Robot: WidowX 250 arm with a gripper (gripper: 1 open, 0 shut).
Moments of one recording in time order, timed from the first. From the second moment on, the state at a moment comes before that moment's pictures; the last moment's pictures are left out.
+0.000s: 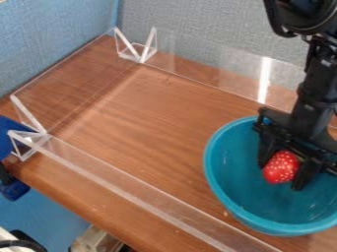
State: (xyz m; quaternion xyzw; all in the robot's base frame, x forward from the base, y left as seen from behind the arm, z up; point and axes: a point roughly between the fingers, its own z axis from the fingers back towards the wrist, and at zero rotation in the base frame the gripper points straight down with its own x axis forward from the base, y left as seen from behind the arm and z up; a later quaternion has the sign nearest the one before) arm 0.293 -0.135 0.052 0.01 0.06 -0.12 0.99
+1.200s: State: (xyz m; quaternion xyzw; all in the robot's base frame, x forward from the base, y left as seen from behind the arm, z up) arm 0.292 -0.111 0.153 0.05 -0.05 -0.07 1.00
